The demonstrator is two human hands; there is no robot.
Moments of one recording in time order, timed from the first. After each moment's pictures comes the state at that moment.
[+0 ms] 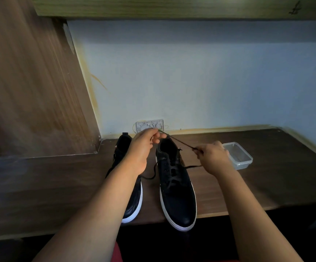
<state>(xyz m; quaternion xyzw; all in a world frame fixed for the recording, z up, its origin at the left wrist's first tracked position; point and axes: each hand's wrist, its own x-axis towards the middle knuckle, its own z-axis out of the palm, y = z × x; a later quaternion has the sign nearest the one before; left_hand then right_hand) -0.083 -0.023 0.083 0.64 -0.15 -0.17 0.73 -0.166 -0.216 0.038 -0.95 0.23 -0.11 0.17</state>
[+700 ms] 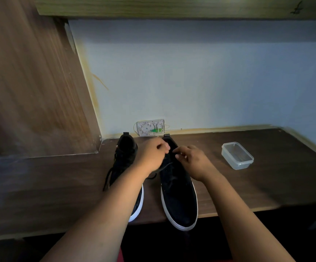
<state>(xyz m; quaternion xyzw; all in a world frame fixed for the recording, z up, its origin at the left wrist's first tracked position) -0.079 -0.032 0.055 0.84 -0.25 -0.05 0.48 -0.150 -0.184 0.020 -0.94 0.09 -0.13 0.31</state>
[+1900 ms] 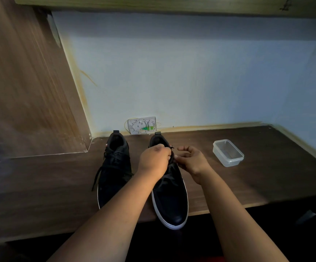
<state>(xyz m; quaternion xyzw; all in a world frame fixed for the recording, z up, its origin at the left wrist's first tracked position) -0.086 -0.067 0.018 0.90 -0.40 0.11 0.13 -0.149 -0.201 -0.005 -0.64 0.24 -0.13 0.72</state>
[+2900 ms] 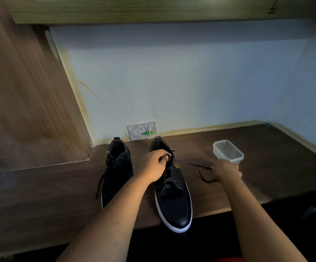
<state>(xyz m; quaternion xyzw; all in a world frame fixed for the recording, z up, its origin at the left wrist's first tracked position) -0.070 -0.057 0.009 0.86 -0.34 -0.06 0.37 -0.182 -0.269 -0.021 -0.85 0.49 0.03 0.18</state>
